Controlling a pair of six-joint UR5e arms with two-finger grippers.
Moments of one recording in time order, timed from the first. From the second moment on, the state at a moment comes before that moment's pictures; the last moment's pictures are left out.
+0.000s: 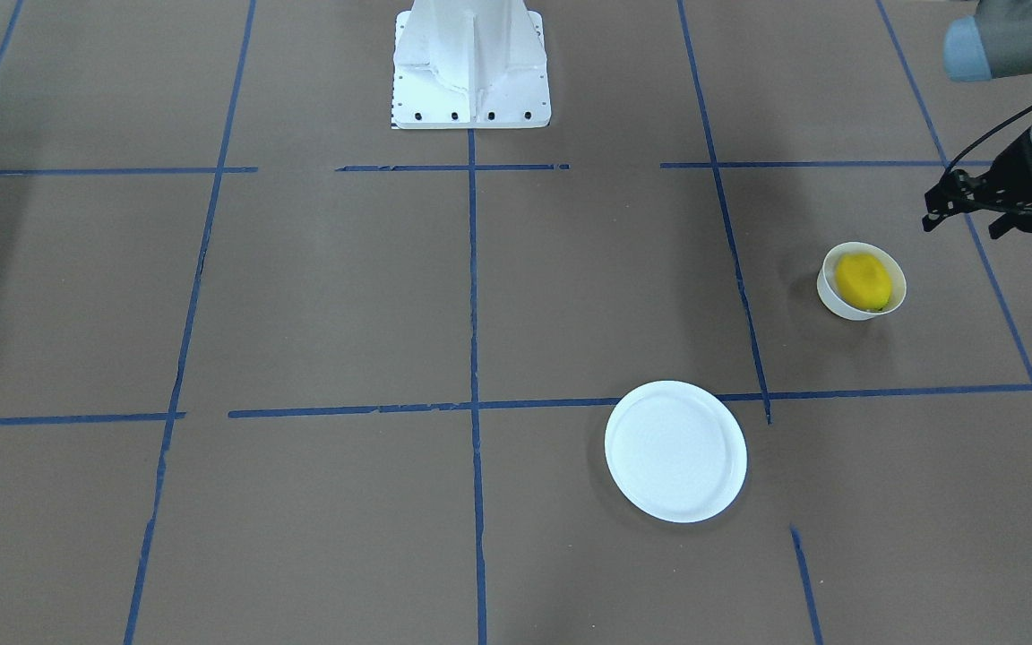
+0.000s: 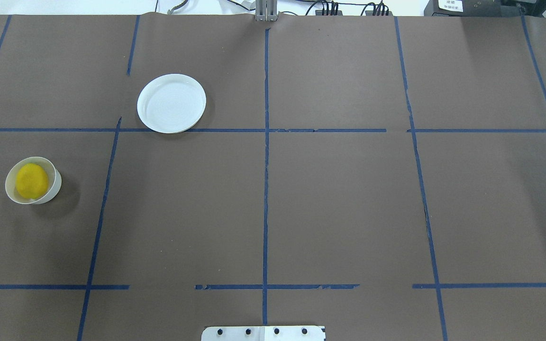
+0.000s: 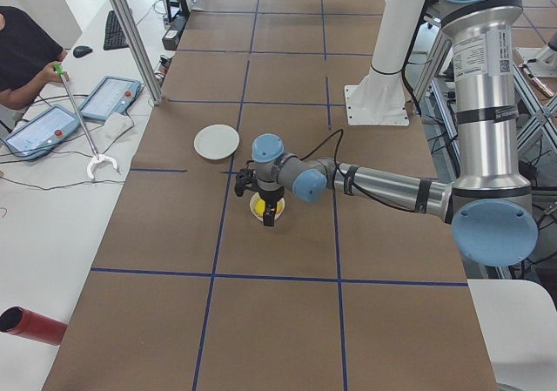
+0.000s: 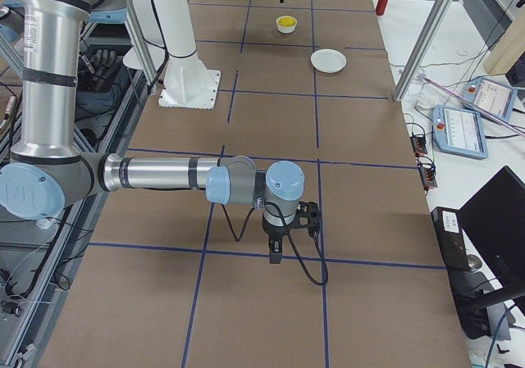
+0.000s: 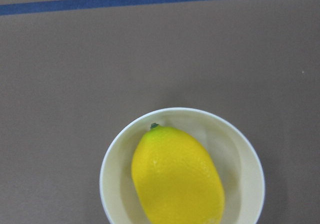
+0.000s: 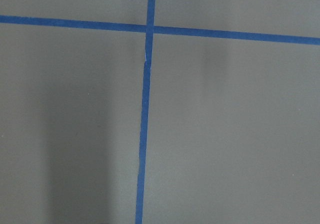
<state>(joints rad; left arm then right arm) -1.19 -1.38 -1.83 -1.89 -2.28 -0.35 1.54 -1.71 1.75 -1.64 2.28 -0.05</state>
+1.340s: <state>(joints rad) -1.62 -1.43 -1.77 -1.50 -2.36 0.16 1.54 -1.71 1.75 -1.64 2.28 -0.05</state>
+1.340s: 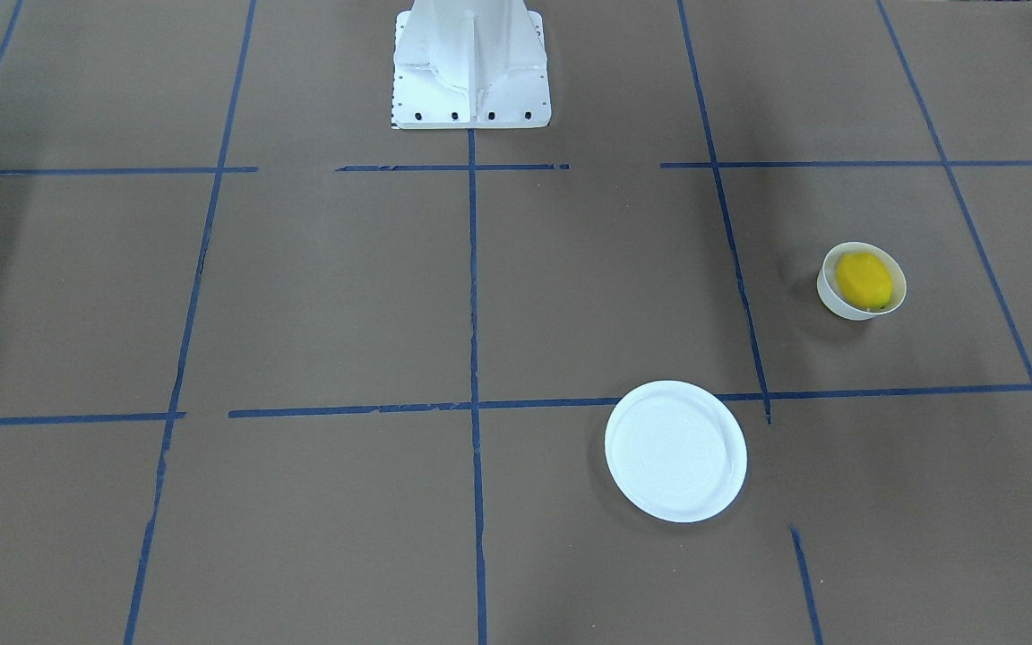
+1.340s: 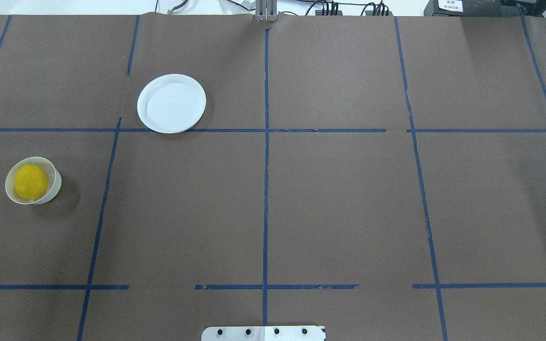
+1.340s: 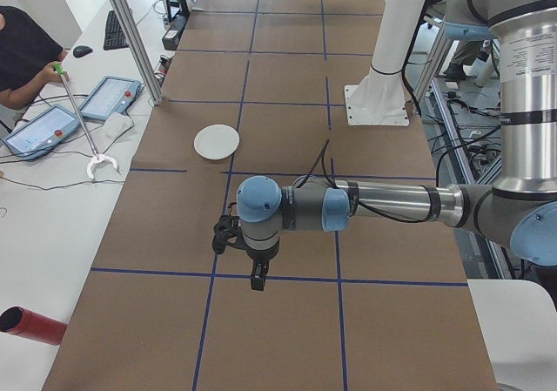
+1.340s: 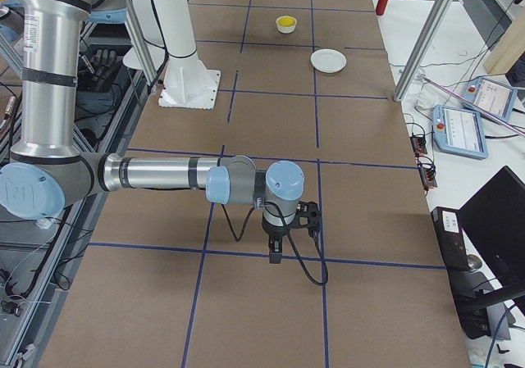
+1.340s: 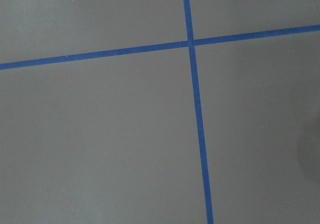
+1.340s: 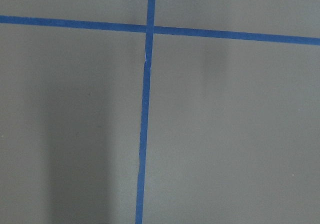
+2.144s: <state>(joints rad) -1.63 -1.39 -1.81 -1.51 -2.37 0.14 1.54 -1.71 1.75 -1.64 2.28 -0.05</state>
